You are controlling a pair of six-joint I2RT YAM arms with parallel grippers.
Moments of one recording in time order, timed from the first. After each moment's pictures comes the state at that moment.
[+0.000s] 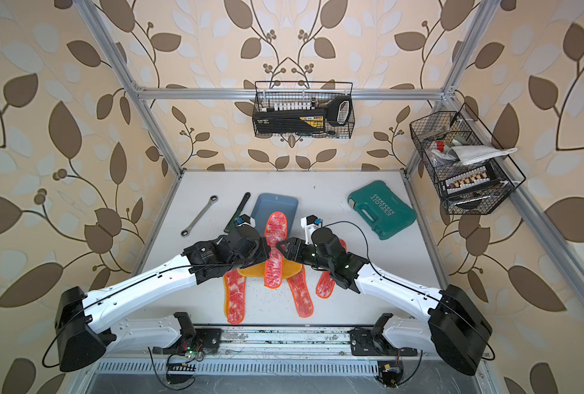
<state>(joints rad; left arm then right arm) -0.95 1.18 0.96 -0.58 -0.17 -1.08 0.78 1.24 0.67 0.17 -0.21 1.02</state>
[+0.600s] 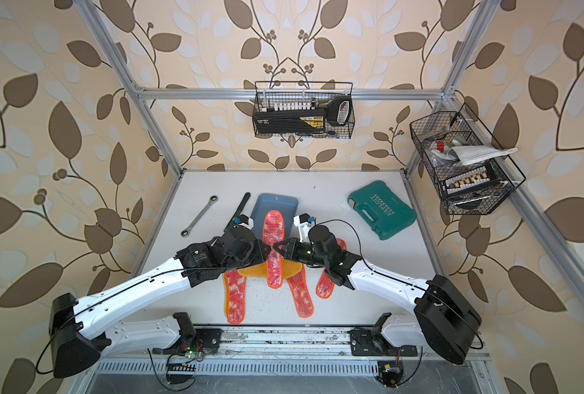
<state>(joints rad) -0.94 1.13 0.95 -0.62 -0.17 -0.99 0.76 1.31 0.68 0.28 -0.30 1.04</state>
